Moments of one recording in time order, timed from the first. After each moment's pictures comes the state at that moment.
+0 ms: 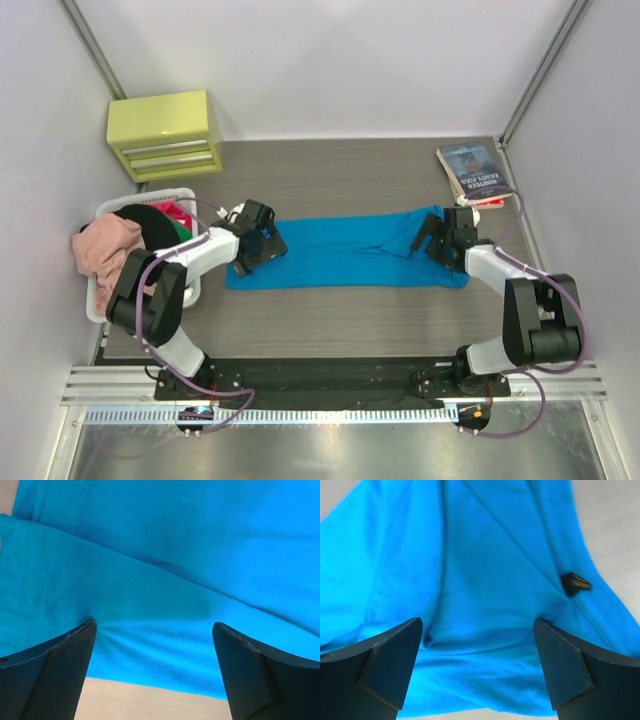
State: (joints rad) left arm -0.41 1.66 0.97 -0.44 -0.18 -0.89; right arm 0.07 1.48 0.71 -0.11 0.05 0.54
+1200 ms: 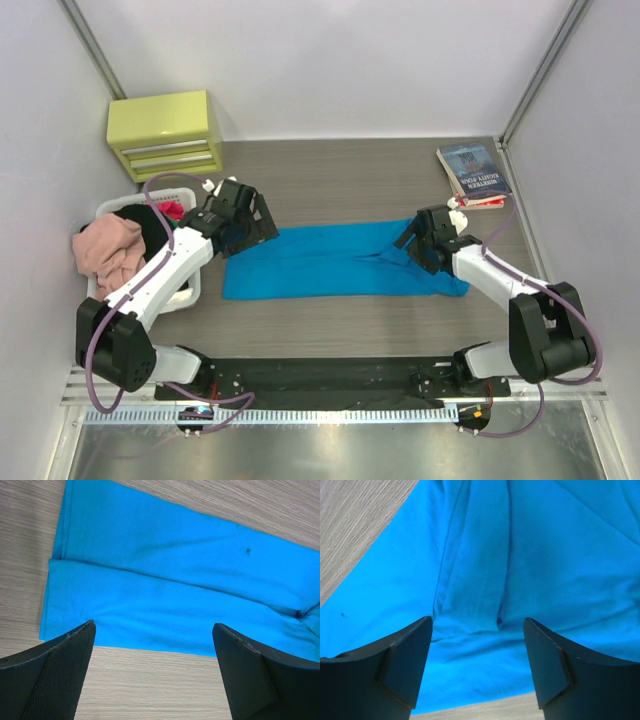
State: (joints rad) left arm -0.42 1.36 1.11 -0.72 -0.18 -0.74; right arm 0.28 1.35 0.74 -0.30 0.17 0.91
